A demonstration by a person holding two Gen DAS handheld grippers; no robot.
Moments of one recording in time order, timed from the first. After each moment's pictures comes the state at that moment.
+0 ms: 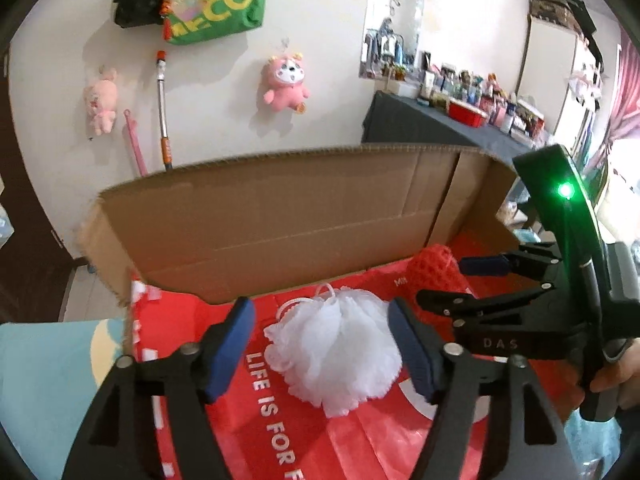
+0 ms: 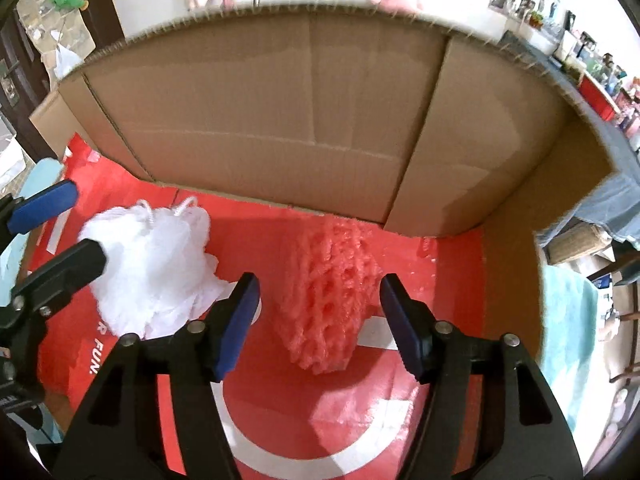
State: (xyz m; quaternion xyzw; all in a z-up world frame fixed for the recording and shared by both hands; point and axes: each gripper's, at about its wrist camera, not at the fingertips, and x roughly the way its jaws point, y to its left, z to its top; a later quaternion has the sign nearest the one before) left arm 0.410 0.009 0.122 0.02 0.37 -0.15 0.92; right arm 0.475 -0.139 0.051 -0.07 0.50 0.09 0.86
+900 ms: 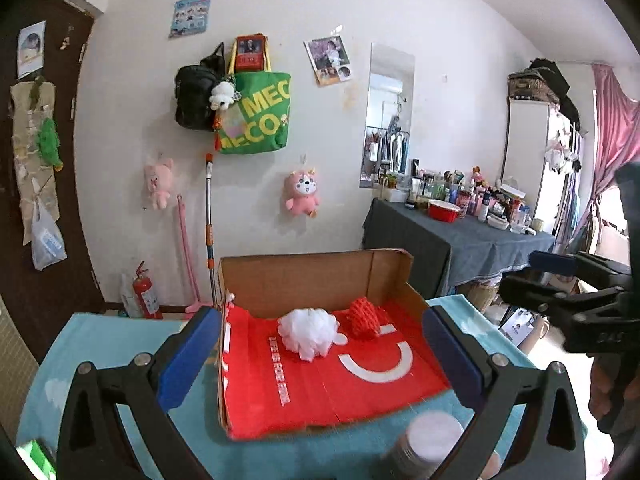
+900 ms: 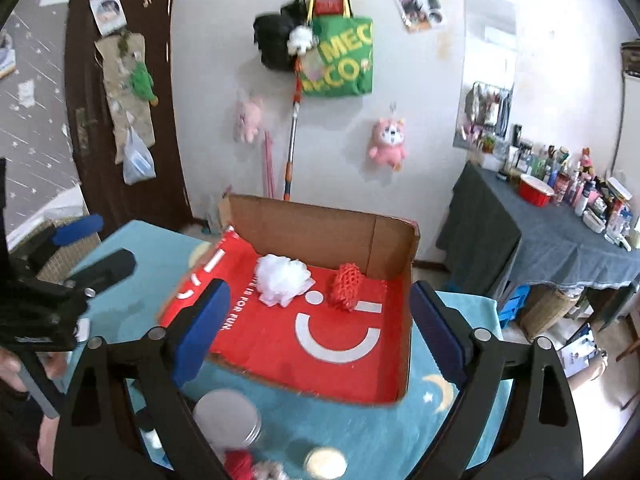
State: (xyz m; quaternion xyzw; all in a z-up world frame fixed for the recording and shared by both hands) left arm 0.163 0.032 0.240 -0.02 0.19 -0.11 0.98; right arm 0.177 -0.142 0.224 -0.06 0.25 0.12 0.96
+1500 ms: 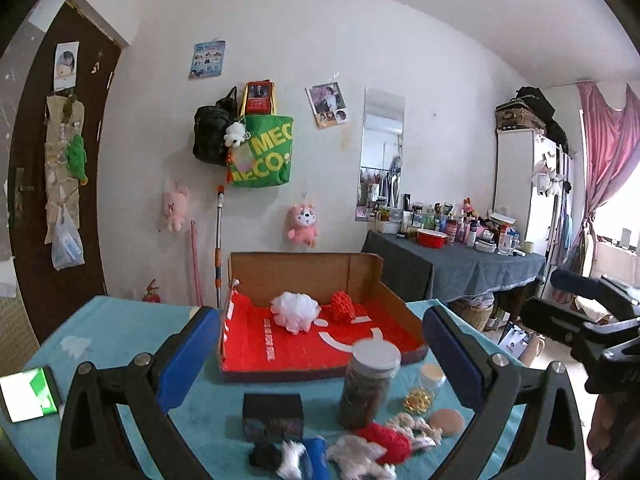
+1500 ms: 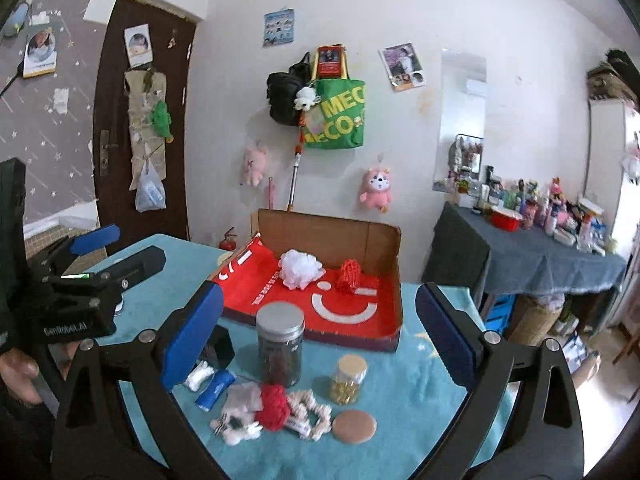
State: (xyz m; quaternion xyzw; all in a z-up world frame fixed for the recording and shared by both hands) left arm 0.018 0.017 0.202 -0.03 0.11 -0.10 0.99; right arm 0.003 -0.146 0.178 -0.05 0.15 0.10 0.98
